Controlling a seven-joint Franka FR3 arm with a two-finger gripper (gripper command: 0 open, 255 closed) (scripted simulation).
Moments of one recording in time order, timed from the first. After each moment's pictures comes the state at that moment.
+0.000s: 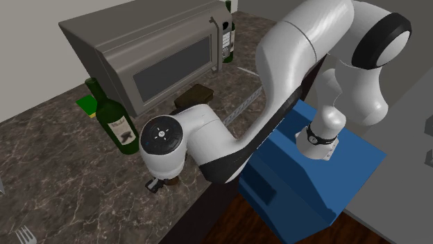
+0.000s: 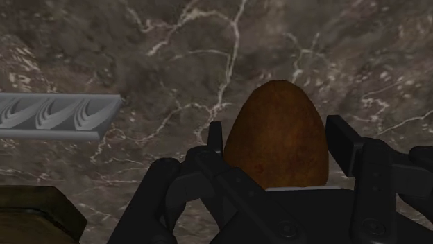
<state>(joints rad) -0.26 0.39 0.07 -1.76 -0.39 2.19 1.32</state>
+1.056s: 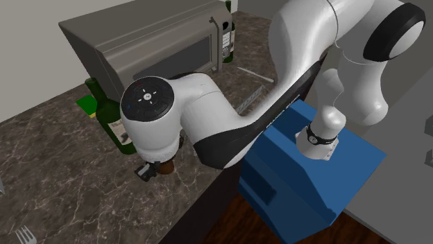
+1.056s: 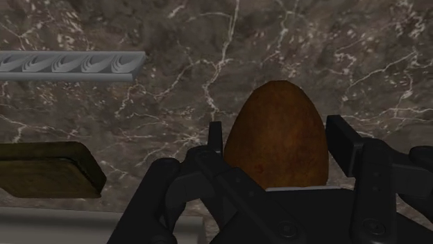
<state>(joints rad) -0.26 0.32 0.08 -1.65 -0.35 2.02 1.26</state>
